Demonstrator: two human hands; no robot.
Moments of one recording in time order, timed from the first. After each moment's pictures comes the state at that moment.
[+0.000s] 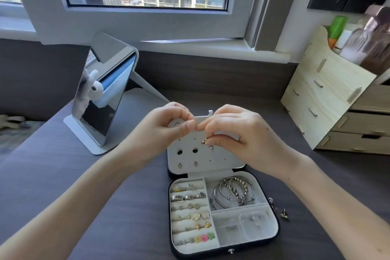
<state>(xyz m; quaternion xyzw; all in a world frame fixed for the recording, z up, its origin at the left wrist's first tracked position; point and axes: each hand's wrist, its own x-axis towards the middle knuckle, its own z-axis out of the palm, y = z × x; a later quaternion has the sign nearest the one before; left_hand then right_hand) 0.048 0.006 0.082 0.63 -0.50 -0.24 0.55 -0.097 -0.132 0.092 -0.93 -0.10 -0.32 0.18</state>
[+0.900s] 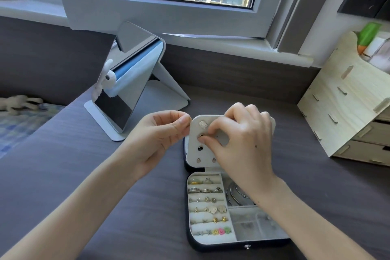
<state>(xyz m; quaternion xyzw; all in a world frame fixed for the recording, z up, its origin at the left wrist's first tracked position) 0.055 0.040 0.060 0.49 -0.28 -0.39 0.73 -0.072 -0.076 0.071 -0.89 0.16 -0.43 0.00</state>
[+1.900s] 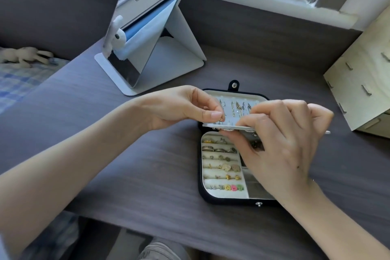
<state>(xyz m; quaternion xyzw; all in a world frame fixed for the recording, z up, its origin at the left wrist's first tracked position) 0.060 0.035 0.054 0.57 -0.46 -0.50 0.46 -0.115 -0.061 0.043 -0.86 0.07 -0.50 -0.09</state>
